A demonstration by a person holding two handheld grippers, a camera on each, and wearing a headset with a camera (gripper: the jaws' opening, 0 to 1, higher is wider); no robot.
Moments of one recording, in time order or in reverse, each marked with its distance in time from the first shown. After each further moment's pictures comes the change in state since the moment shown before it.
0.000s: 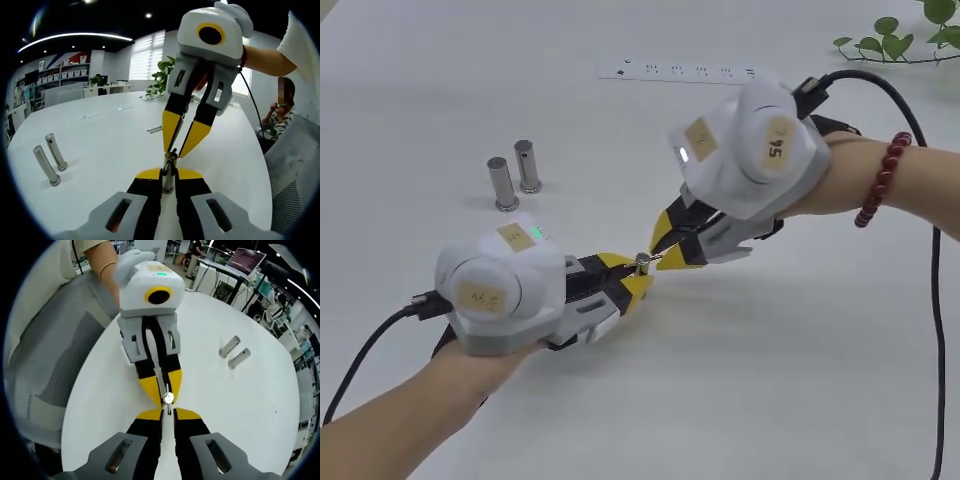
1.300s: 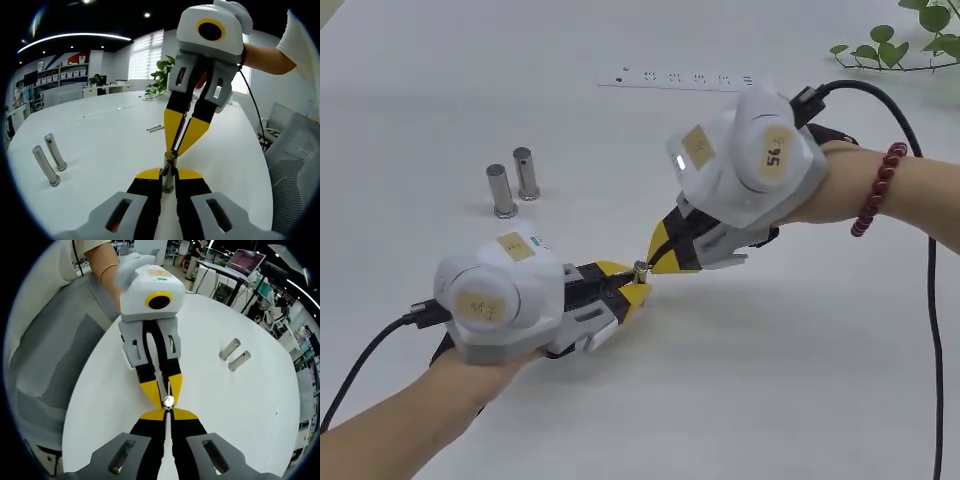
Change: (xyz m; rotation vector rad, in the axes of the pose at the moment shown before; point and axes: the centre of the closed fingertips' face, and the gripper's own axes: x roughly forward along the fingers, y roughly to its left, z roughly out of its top) left arm 0.001 -0.001 -0.002 0.011 0.006 -0.006; right arm 0.000 0.003 0.007 0.007 -0.018 0.000
